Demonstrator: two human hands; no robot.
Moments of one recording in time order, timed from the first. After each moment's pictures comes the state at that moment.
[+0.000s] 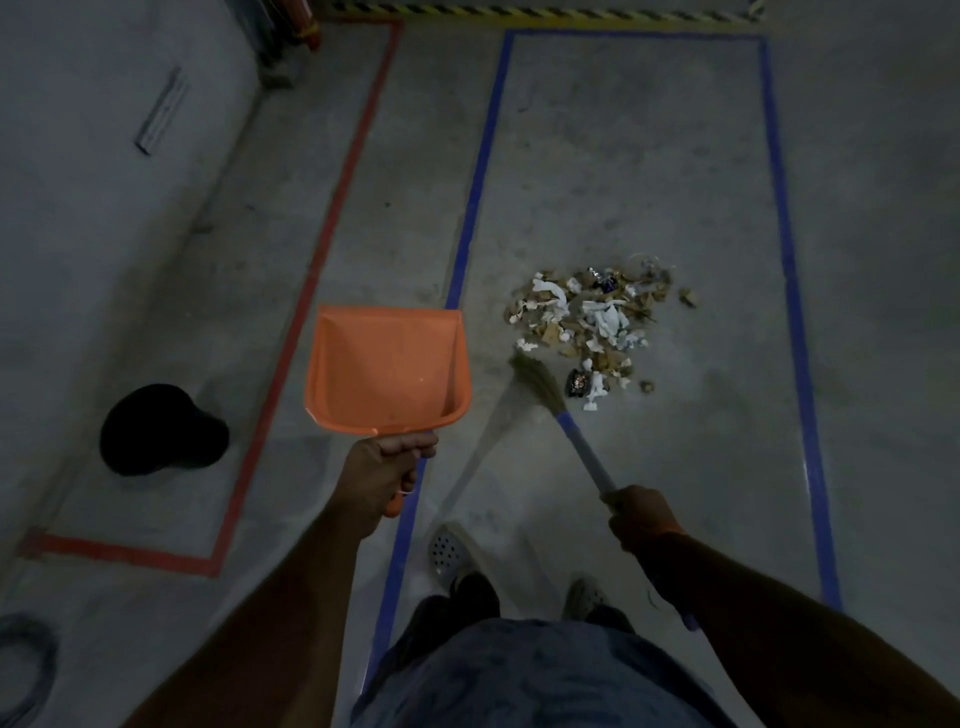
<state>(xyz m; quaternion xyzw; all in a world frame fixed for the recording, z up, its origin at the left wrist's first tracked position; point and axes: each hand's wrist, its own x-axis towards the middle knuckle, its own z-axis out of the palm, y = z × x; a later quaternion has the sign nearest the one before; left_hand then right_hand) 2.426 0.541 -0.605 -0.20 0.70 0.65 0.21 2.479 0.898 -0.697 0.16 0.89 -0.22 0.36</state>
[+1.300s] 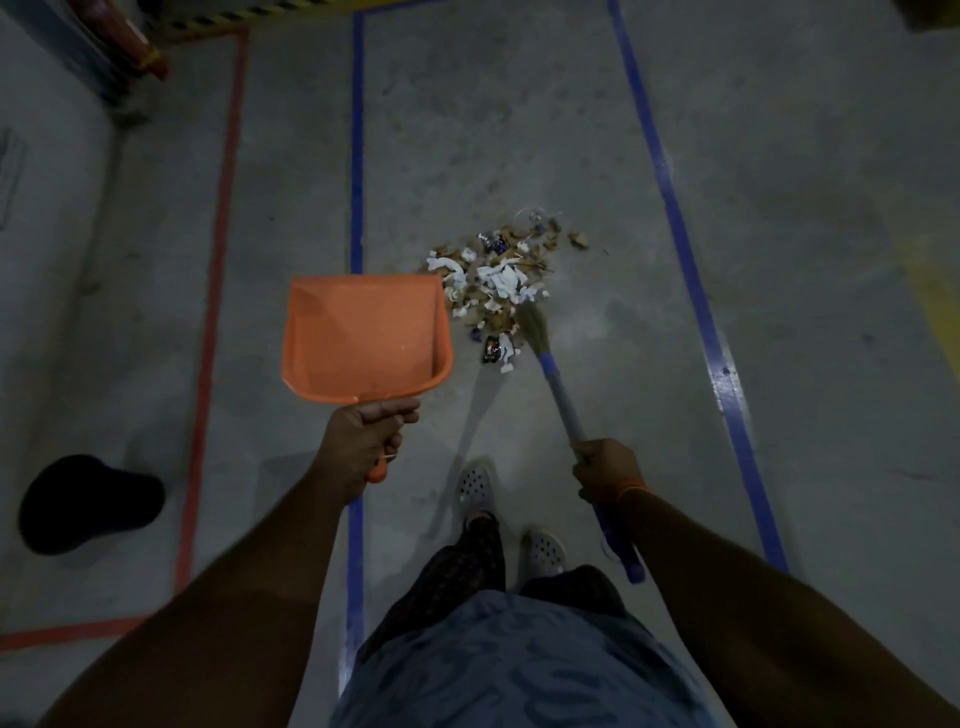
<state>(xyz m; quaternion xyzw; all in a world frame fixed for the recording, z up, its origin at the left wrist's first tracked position) 2.434 0.734 -0.598 -0.13 0.72 0.63 0.27 2.555 1.043 -0.700 0.31 0.82 -0.40 0.25</state>
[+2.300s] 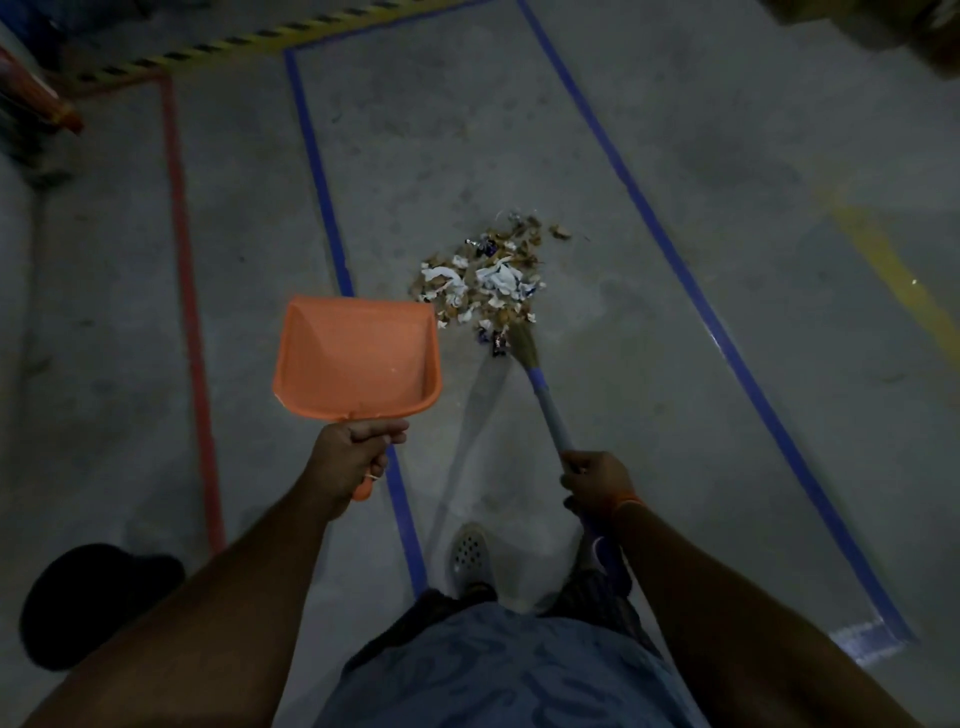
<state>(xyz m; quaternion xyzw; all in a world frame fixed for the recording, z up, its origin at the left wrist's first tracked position) 2.363 0.511 -0.608 -0.04 0.73 0.59 0.36 2.552 0.794 -0.691 0.45 0.72 -0.50 0.18</state>
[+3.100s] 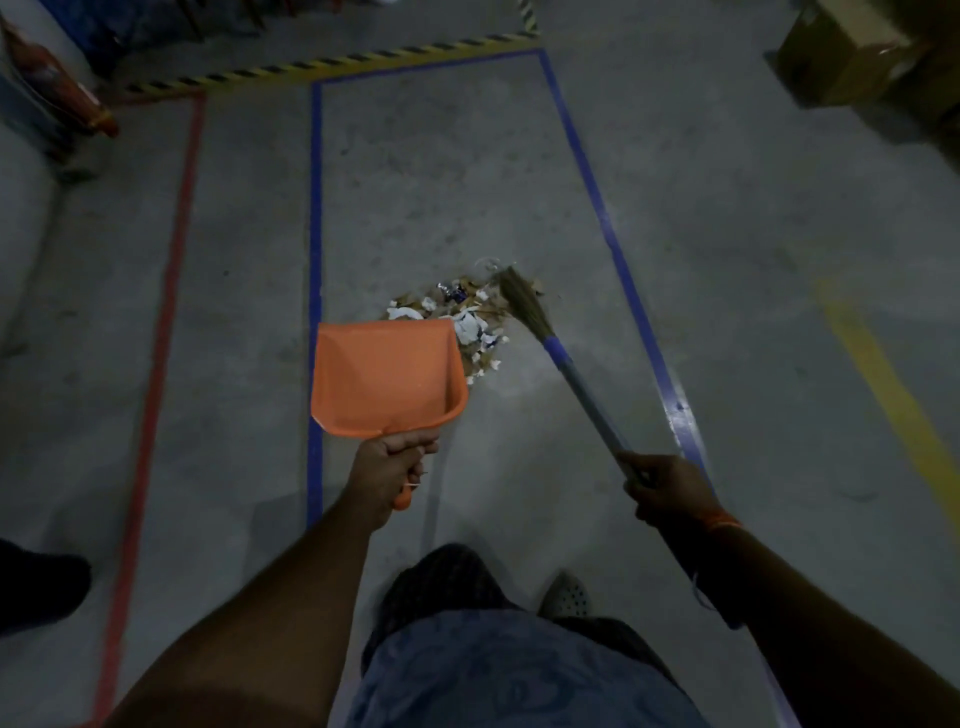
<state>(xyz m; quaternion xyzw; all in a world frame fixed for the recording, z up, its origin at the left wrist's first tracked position) 2.414 0.812 -0.640 -0.10 0.71 0.63 0.31 2.579 1.156 -0.633 0.31 0.83 -0.44 0.16</state>
